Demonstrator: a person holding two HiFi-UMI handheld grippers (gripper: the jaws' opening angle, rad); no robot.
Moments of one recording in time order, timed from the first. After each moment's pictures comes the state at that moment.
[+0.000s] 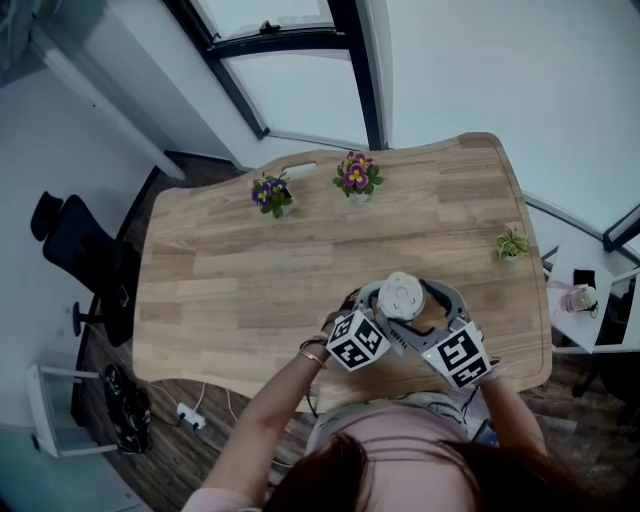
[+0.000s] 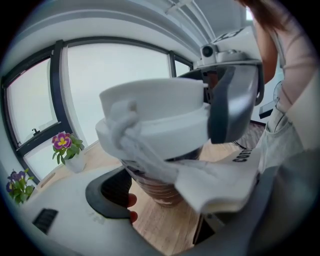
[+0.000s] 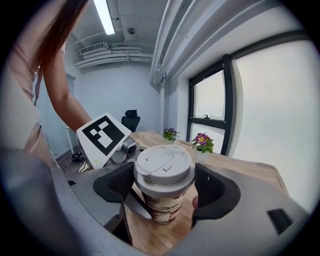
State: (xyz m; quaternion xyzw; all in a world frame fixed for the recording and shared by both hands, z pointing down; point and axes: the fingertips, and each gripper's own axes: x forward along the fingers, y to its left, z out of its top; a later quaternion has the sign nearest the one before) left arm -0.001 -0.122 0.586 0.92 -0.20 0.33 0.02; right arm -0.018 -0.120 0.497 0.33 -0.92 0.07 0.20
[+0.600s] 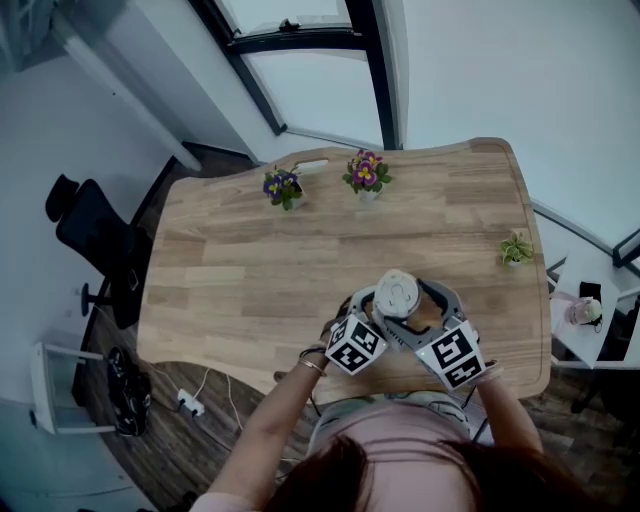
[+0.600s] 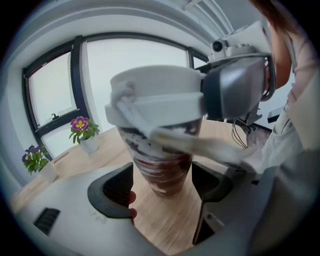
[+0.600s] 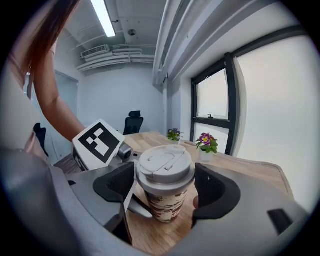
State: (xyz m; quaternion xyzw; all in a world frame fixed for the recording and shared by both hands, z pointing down) left arm -0.019 -0.115 0.596 0.89 -0.29 0.34 0.07; right arm -0.020 -0.114 0.494 0.31 -0.93 0.07 0.20
